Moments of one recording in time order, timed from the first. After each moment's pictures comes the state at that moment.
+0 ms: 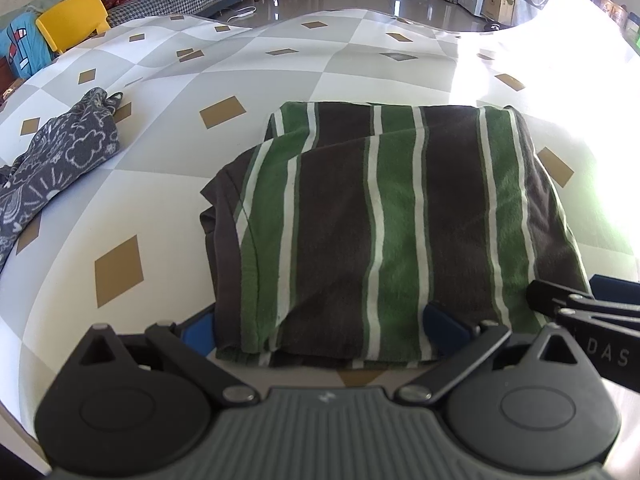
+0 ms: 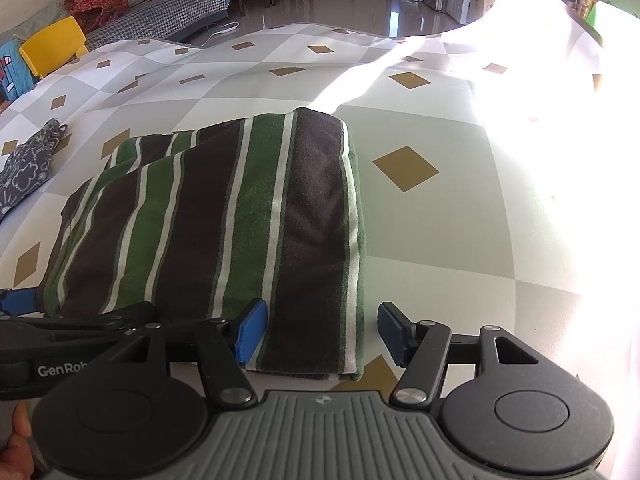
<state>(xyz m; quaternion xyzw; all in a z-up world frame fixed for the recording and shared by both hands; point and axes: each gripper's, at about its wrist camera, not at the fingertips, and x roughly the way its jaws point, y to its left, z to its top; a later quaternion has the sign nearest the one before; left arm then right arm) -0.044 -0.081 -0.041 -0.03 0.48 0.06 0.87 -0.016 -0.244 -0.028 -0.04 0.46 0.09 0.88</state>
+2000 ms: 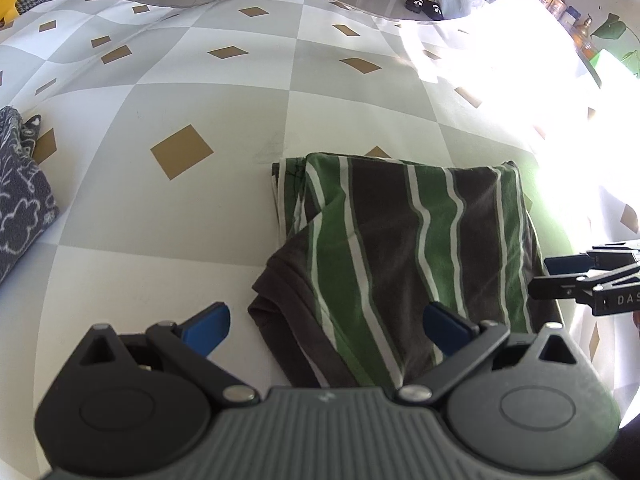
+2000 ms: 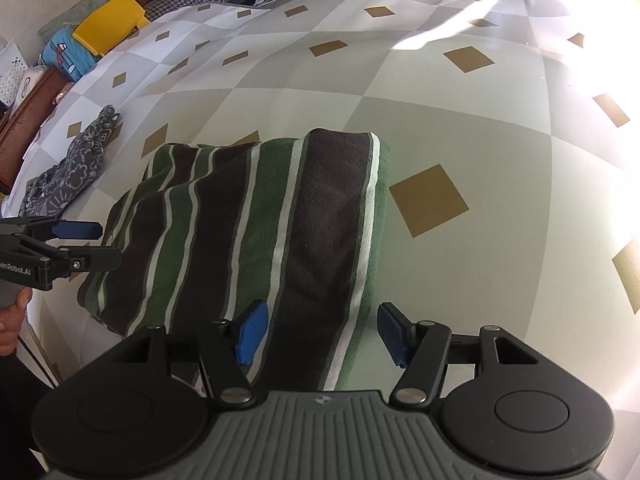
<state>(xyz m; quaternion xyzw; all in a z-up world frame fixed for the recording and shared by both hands) 0.031 0.004 -0.022 -0.07 0.53 -0.11 0.84 0.072 -0.293 -0.019 -0.01 0.54 0.25 0.80</state>
